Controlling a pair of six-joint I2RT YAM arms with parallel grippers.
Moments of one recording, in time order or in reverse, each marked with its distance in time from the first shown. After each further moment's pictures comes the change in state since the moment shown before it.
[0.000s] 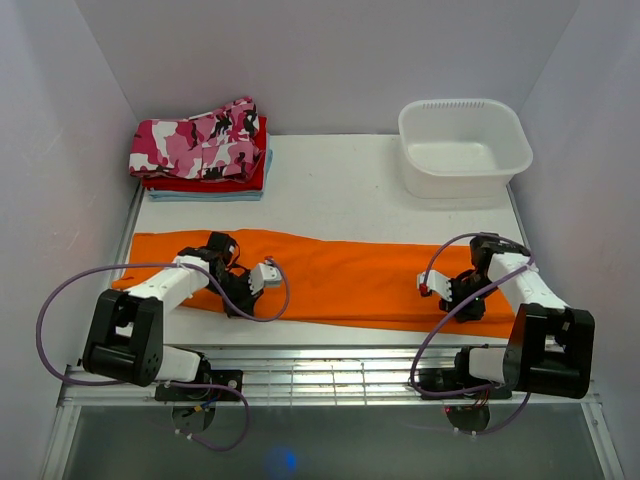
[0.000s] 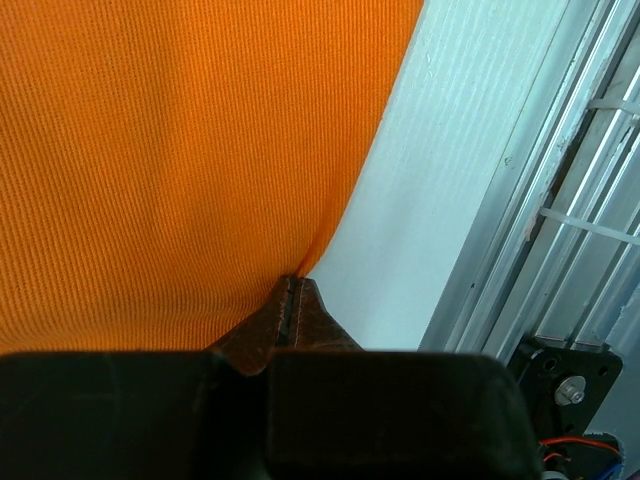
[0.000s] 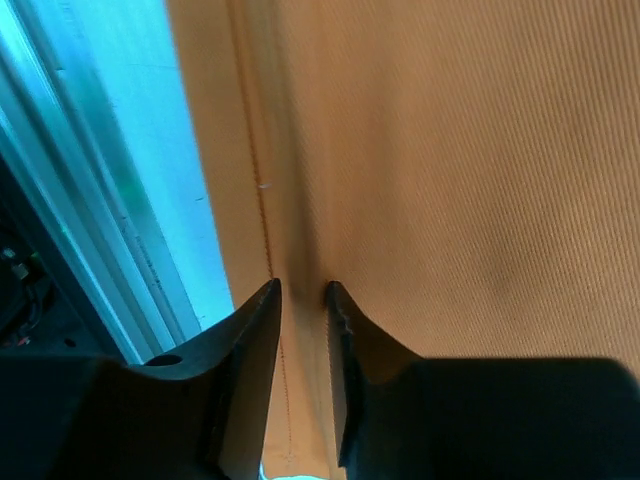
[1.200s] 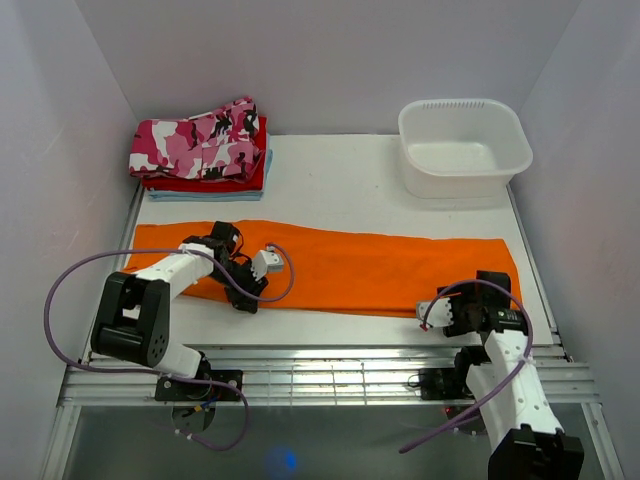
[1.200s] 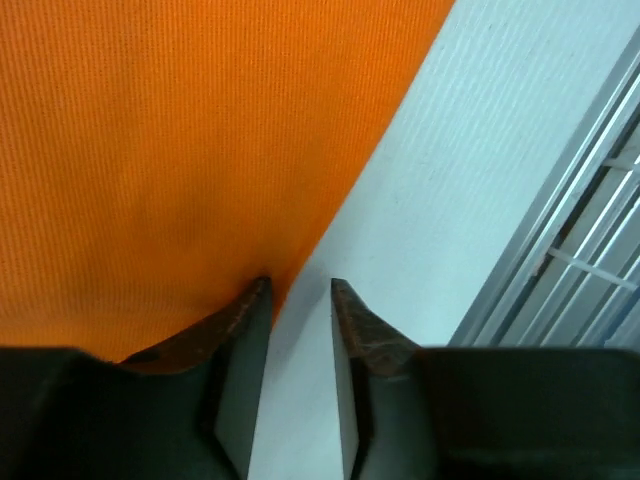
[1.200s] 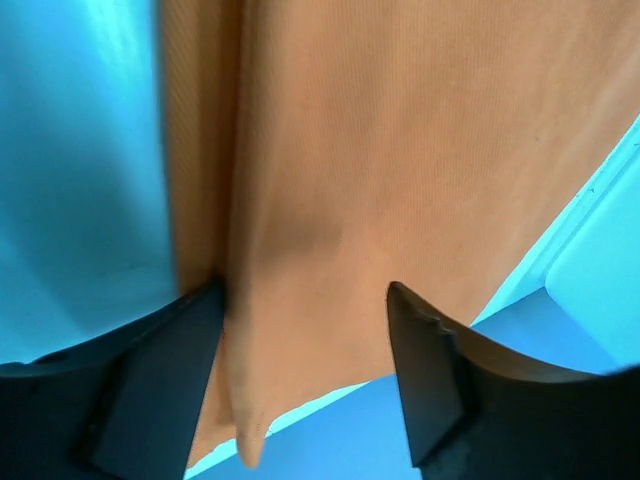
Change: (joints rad) left arm 0.002 0.106 0.087 0.038 -0.039 -0.125; right arm 0.003 -0.686 -0.439 0.390 0.101 -0.262
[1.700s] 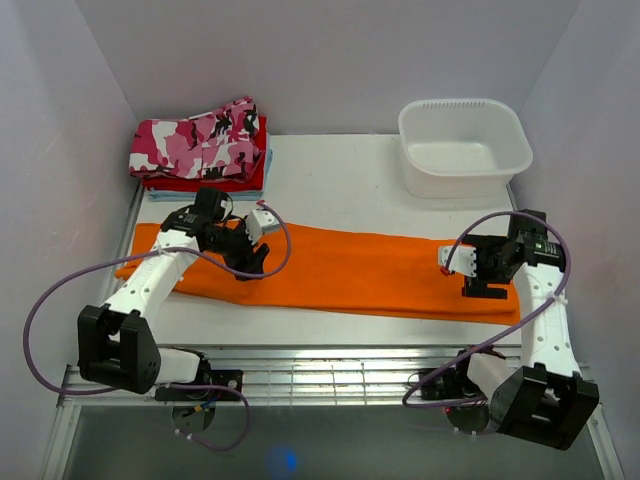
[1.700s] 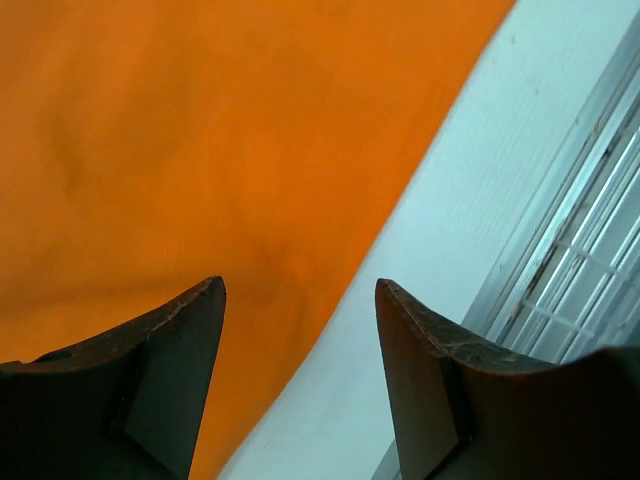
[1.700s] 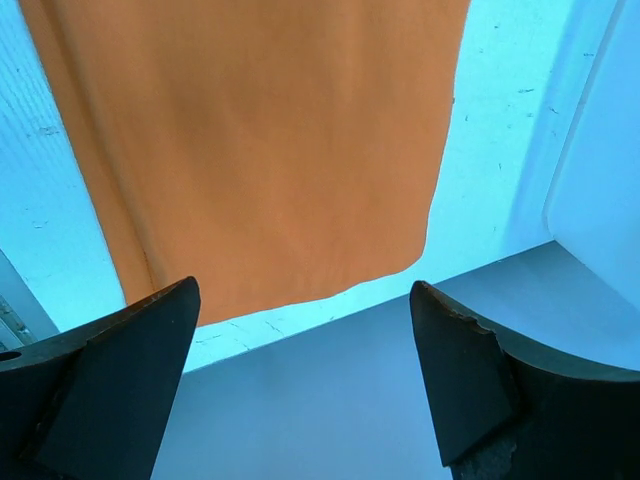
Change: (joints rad) left arm 0.006 -0.166 0.253 -0.148 0.073 -0.063; right arm -0.116 0.391 0.594 -0.339 -0.087 0.068
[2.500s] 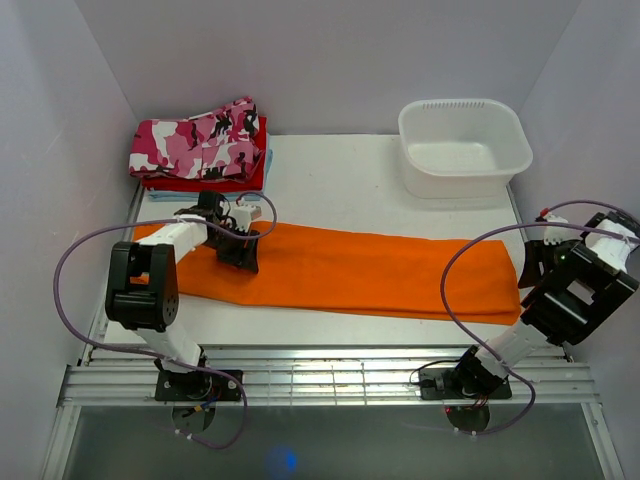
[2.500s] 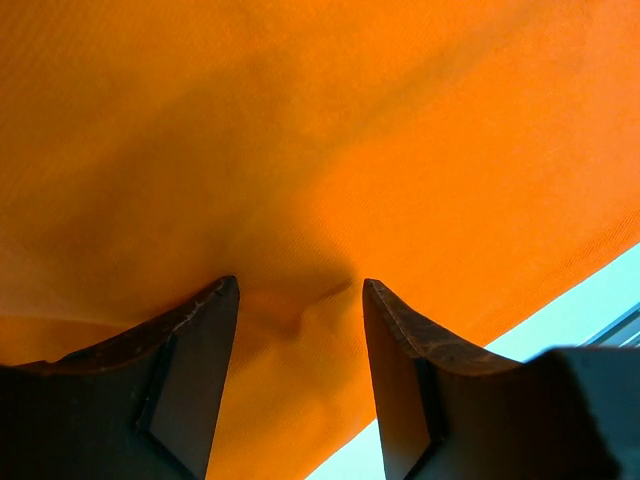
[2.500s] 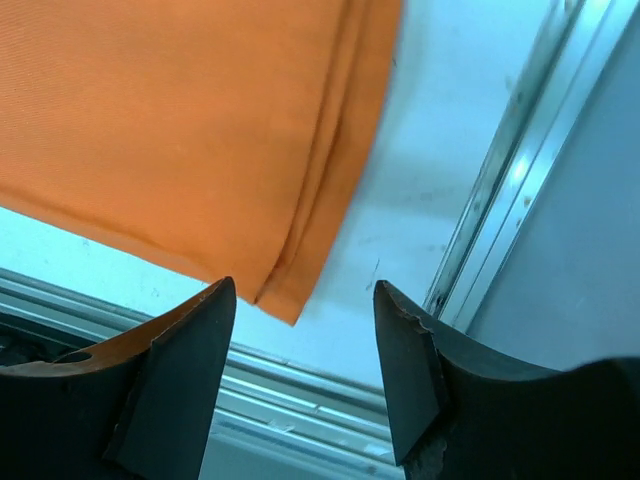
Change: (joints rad) left arm 0.136 0.403 0.030 0.253 -0.121 -0.473; right arm -0.531 0.700 0.392 -0.063 -0.115 0.795
